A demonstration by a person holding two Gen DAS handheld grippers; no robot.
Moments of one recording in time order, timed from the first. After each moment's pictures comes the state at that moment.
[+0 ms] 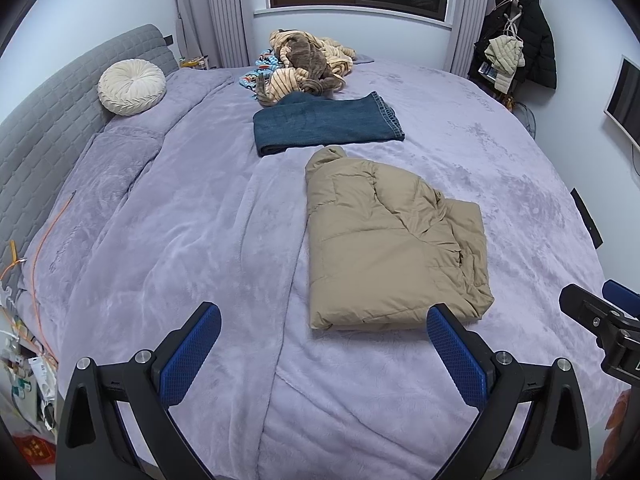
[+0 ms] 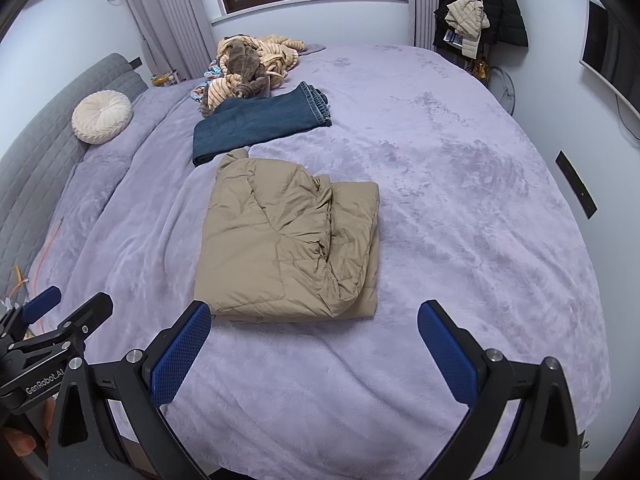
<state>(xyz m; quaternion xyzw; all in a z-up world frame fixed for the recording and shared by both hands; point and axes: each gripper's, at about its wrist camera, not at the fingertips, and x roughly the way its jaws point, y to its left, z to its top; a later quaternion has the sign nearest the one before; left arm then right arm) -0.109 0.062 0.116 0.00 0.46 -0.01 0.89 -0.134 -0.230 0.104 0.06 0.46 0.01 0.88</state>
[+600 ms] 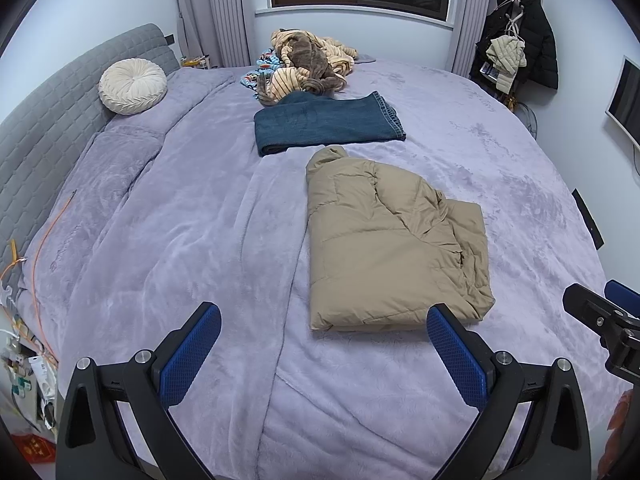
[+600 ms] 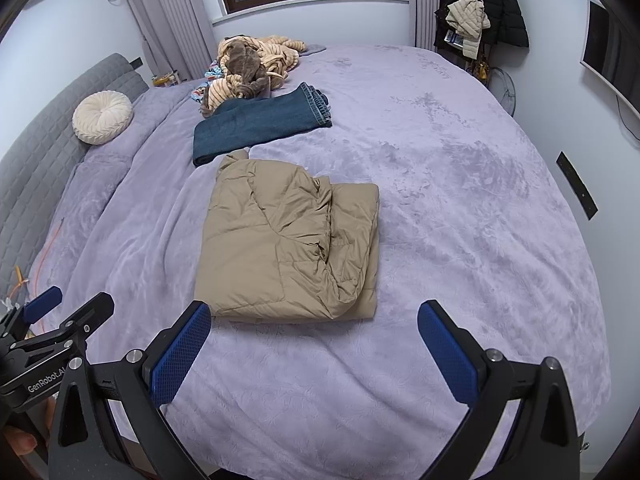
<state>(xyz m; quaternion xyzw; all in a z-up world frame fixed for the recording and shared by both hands) -0.109 0.063 0.116 -0.01 0.46 -0.01 0.89 -0.133 -0.230 0.104 0.06 0.46 0.01 0.88</state>
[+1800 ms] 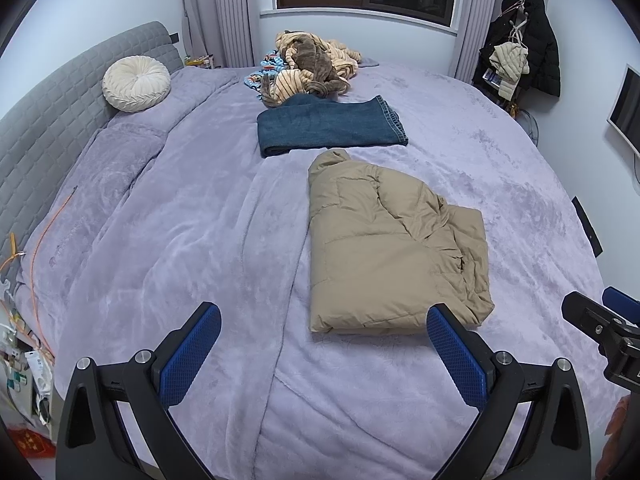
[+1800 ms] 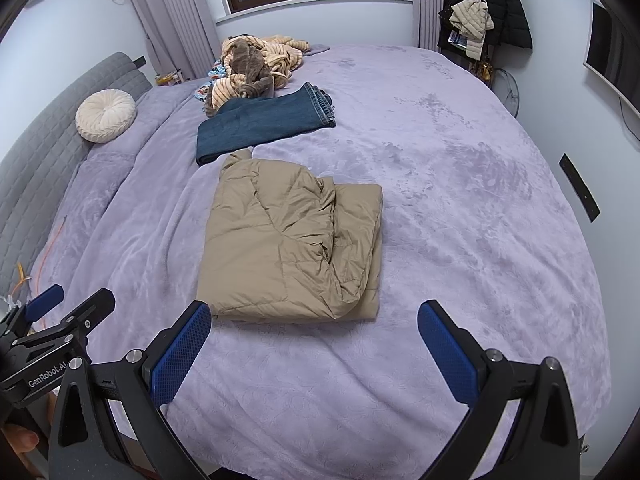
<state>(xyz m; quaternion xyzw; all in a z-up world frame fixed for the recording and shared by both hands) -0.109 0.064 0.116 -0.02 0.46 0.00 0.89 -0.134 -0.229 0.104 0.06 0.46 0.02 0.88</state>
